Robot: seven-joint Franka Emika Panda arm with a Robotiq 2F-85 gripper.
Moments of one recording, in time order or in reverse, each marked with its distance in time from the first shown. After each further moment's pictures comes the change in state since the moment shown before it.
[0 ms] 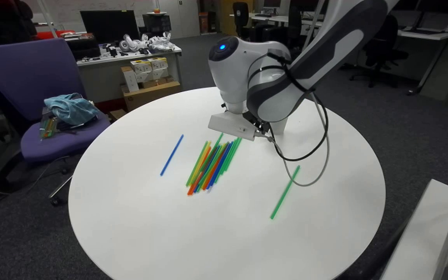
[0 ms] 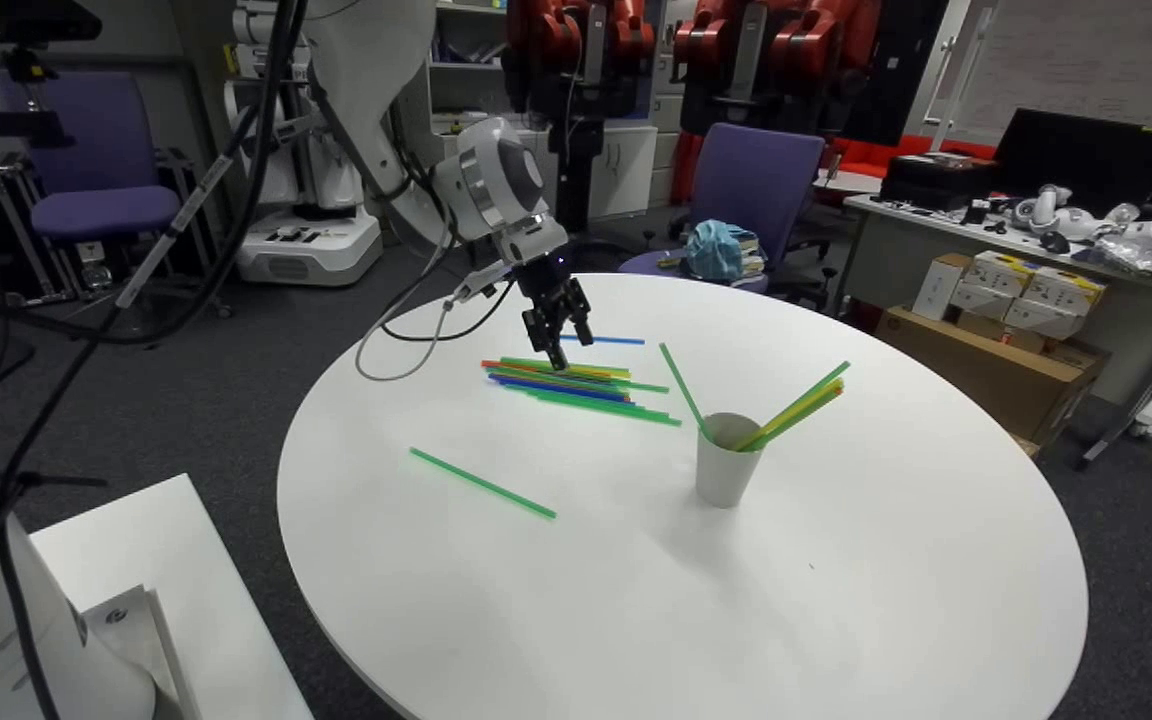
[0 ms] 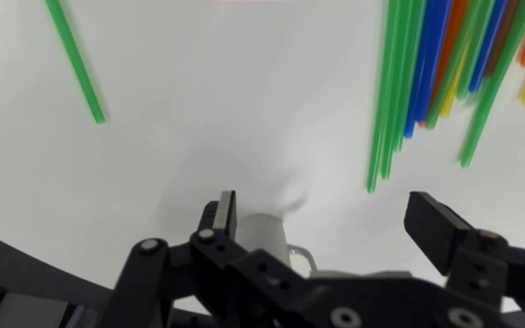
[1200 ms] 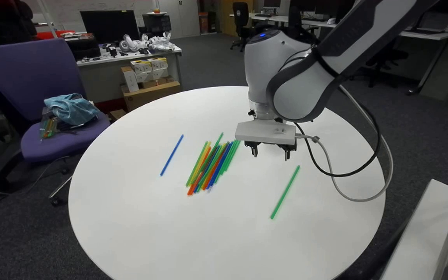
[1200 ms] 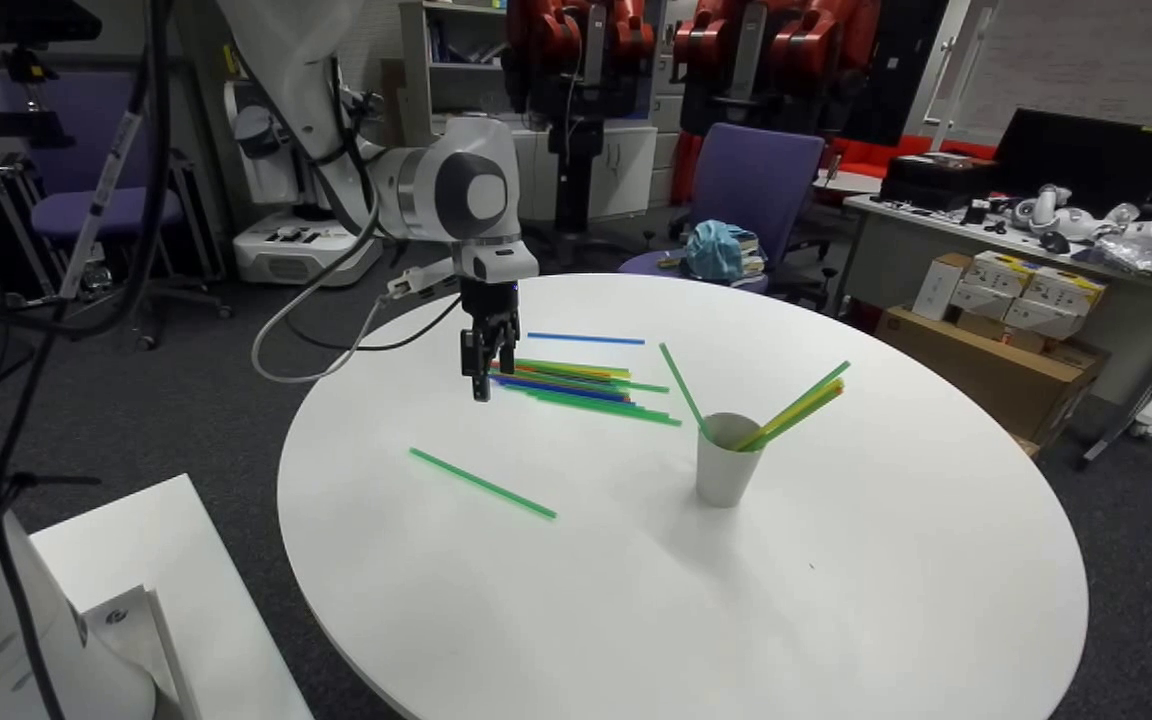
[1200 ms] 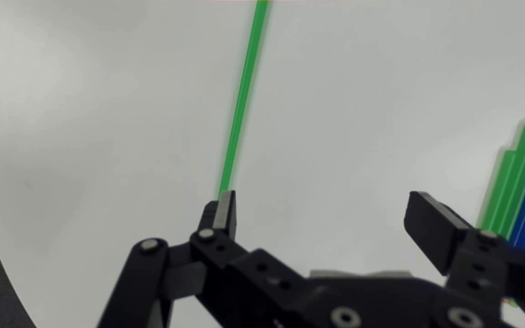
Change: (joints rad) arm -0.031 -0.204 0.022 -0.314 0.515 0.079 -0.526
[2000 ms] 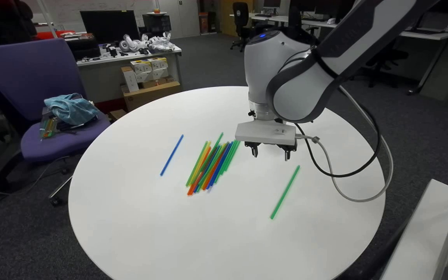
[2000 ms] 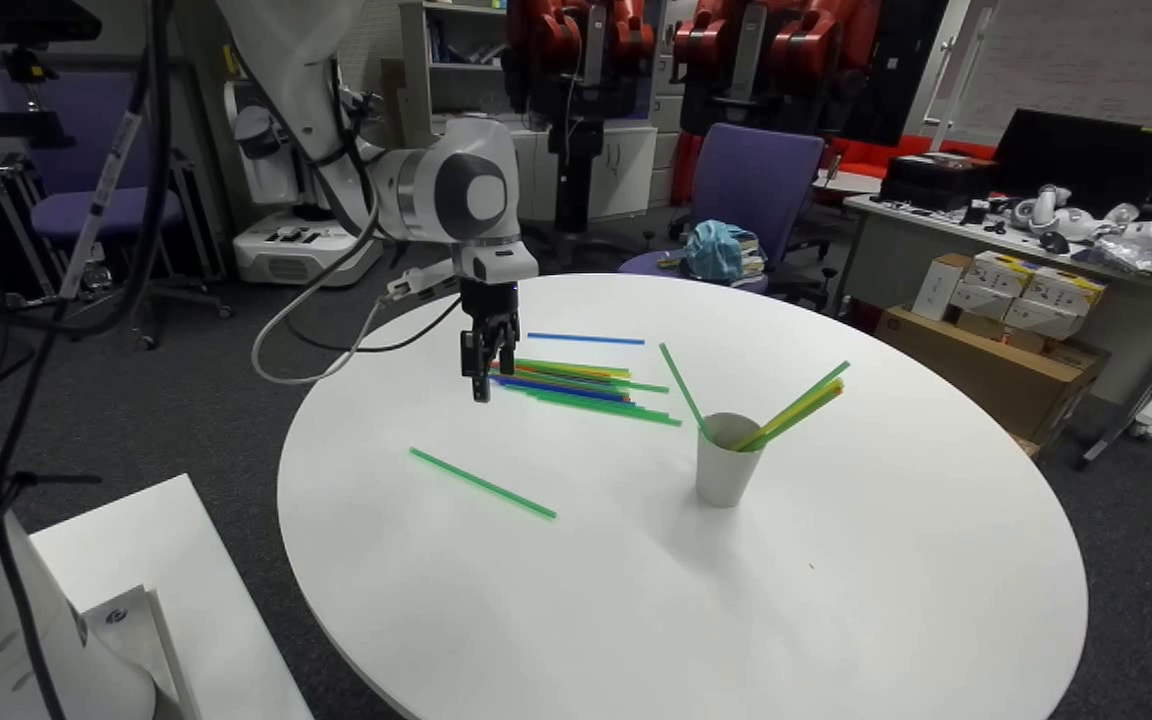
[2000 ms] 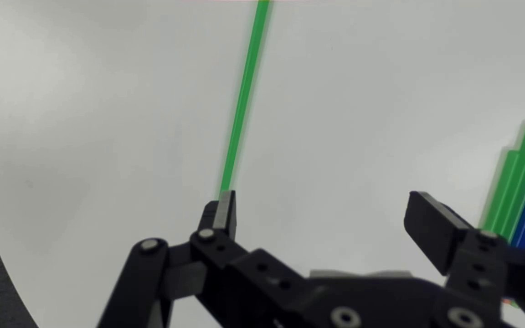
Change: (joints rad) arm 0.022 0.002 -0.021 0.000 0.000 0.000 0.000
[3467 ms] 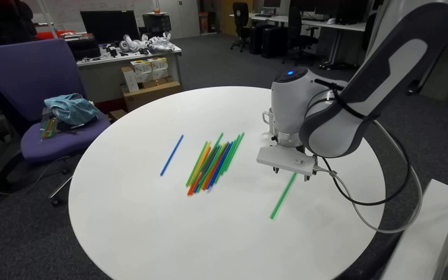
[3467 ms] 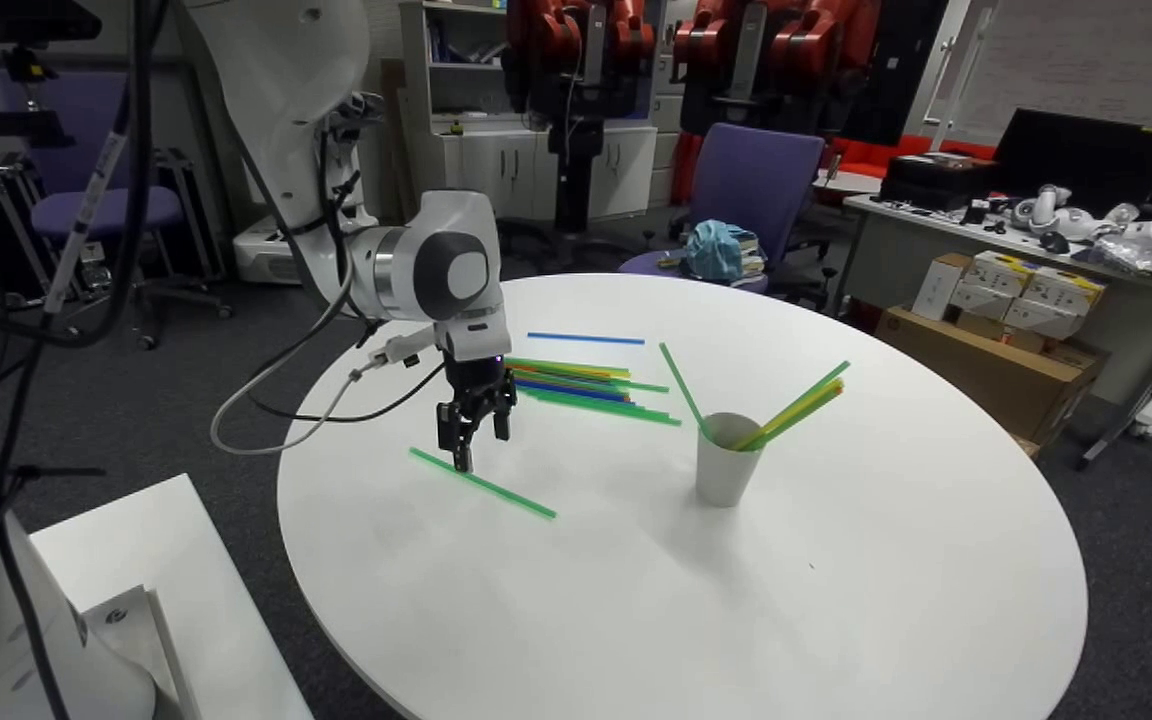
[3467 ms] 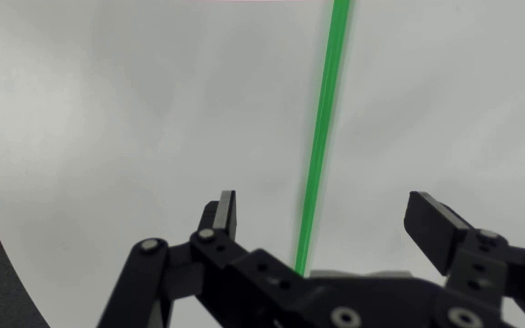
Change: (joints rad) arm 0.120 0.040 -0.190 -0.196 -0.092 0.239 0.221
